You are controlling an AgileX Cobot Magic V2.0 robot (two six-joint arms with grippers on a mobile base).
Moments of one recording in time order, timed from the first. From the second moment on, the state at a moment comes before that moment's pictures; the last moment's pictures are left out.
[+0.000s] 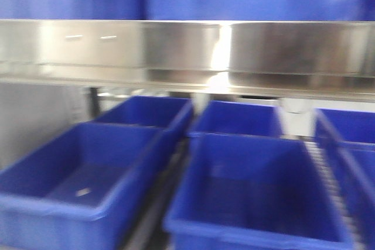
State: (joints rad) left arm -1.05 1.23 -1.31 1.07 1.27 -1.09; right arm 1.08 1.25 -1.30 -0.60 1.09 1.16
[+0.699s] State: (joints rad) left arm -1.05 1.24 -1.31 1.07 1.26 -1.09; right arm 1.08 1.25 -1.30 -0.60 1.11 1.16
